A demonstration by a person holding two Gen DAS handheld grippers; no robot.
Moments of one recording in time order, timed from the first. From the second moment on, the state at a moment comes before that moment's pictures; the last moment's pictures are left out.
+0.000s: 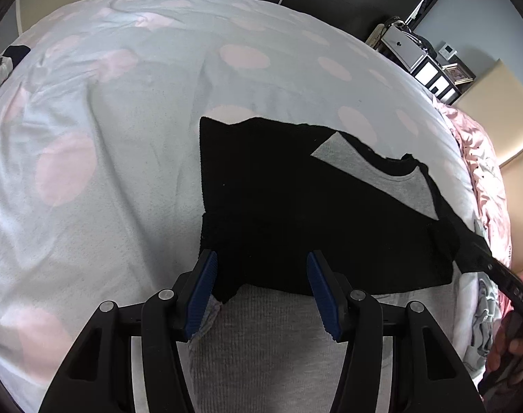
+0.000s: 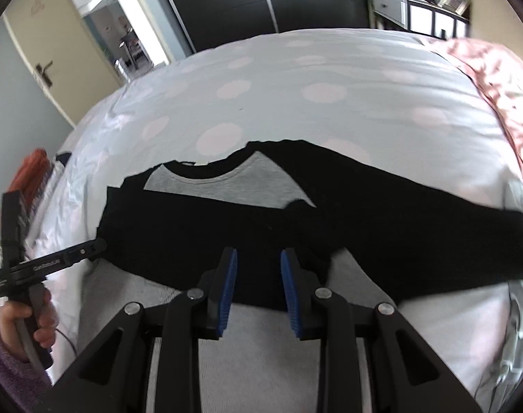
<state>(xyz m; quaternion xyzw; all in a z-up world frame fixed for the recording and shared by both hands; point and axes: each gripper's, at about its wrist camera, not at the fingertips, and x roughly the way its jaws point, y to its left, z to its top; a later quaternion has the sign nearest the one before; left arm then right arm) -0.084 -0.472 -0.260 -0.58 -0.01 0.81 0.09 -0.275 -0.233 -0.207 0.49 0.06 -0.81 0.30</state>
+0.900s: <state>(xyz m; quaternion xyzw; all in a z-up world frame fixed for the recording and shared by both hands) -0.083 -0.509 -0.255 -0.59 -0.06 0.80 0.05 -0.284 -0.087 -0.196 0.53 0.00 -0.83 0.17</state>
